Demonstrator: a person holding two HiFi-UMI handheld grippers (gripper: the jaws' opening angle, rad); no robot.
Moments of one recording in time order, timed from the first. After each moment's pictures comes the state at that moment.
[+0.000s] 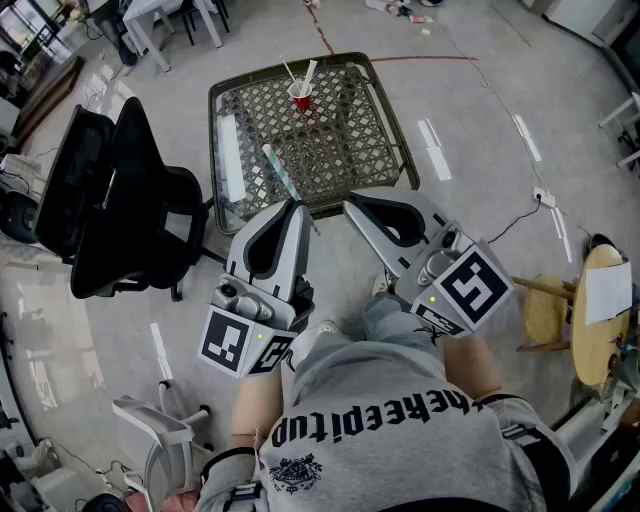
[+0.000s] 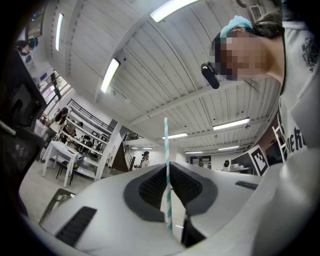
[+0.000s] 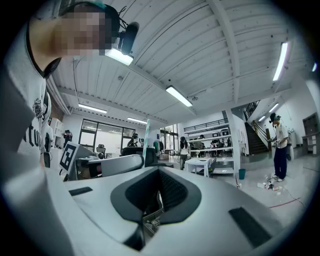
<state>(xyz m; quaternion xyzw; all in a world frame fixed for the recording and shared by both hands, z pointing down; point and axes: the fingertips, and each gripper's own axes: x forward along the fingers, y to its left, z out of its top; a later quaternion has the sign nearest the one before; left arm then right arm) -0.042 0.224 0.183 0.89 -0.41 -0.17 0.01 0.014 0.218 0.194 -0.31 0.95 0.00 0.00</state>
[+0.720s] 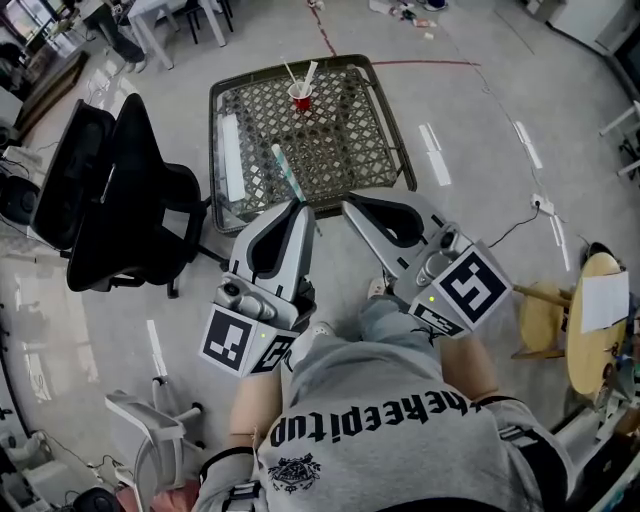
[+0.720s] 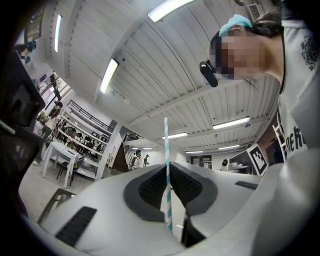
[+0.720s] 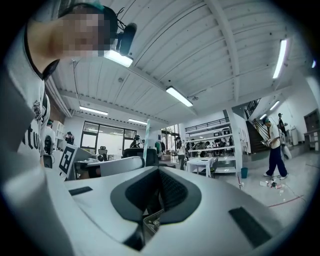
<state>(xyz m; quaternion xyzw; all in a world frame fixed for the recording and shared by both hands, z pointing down) -0.020 0.230 0.182 0.89 -0.42 -0.16 0.01 0.030 0.222 0.191 -0.30 0.95 -0.01 0.01</state>
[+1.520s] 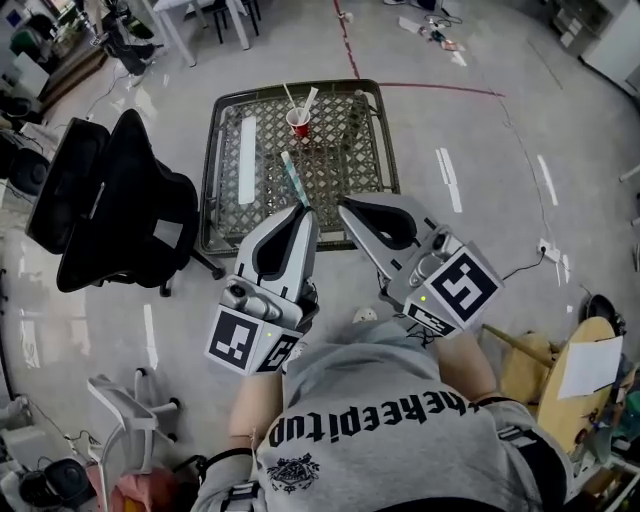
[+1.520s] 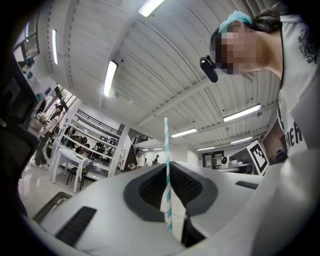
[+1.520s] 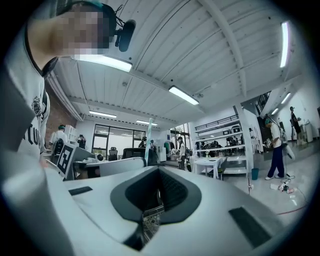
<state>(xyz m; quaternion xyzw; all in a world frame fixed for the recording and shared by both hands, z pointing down) 0.052 0.147 0.187 0.86 -0.48 -0.15 -0.01 0.092 0.133 0.197 -0.23 0.97 -0.01 0.01</state>
